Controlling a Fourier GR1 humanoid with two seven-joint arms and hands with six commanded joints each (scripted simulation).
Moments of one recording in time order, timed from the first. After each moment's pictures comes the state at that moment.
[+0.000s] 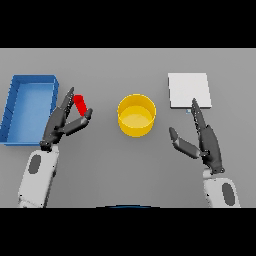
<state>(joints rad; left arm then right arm) -0.24 0.08 -0.03 -1.29 -0.14 -0.05 0.00 0.05 -0.07 0.11 -1.66 0.20 -0.01 -0.11</state>
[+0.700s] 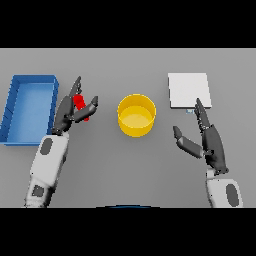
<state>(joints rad) -0.45 0.04 0.05 -0.99 -0.14 0.01 -0.15 0.06 -0.08 0.09 -1.69 0.17 0.00 -0.07</state>
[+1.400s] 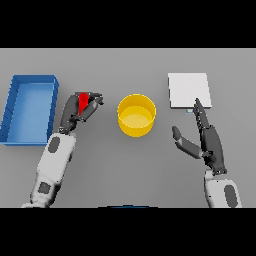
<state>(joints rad) -0.48 0.00 0.04 -0.92 -0.20 0.12 -0.19 0.07 -0.06 0.10 -1.70 0.16 -0.01 -0.09</state>
